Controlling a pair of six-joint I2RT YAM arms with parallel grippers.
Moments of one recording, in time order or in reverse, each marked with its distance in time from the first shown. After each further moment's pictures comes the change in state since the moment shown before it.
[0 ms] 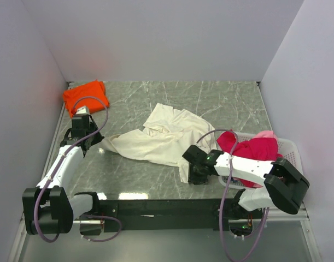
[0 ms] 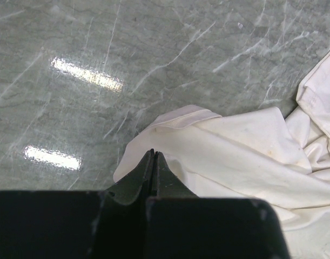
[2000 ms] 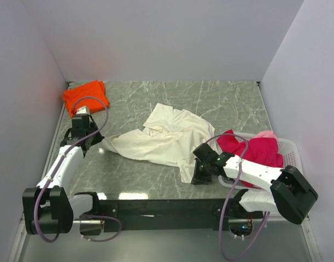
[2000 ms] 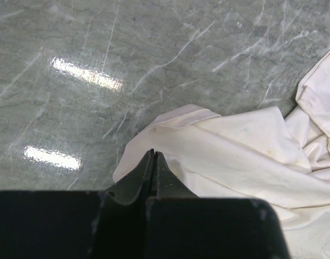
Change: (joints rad) left arm -0.002 0.000 0.000 0.000 0.001 0.000; right arm -0.151 -0.108 -0.126 0.110 -0.169 -0.016
